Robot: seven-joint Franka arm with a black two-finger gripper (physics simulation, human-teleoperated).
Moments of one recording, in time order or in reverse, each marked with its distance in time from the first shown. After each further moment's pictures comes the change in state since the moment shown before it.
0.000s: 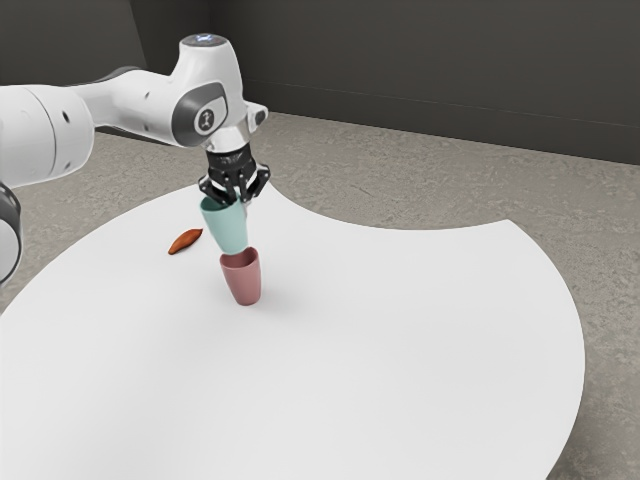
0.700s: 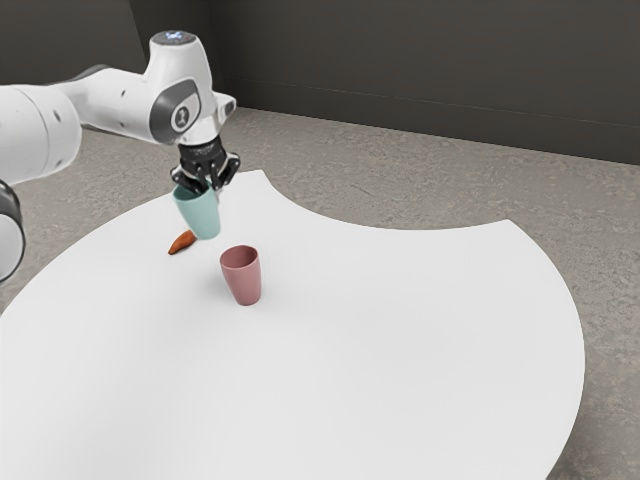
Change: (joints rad) arm 0.011 0.016 0.099 0.022 0.000 0.060 0.020
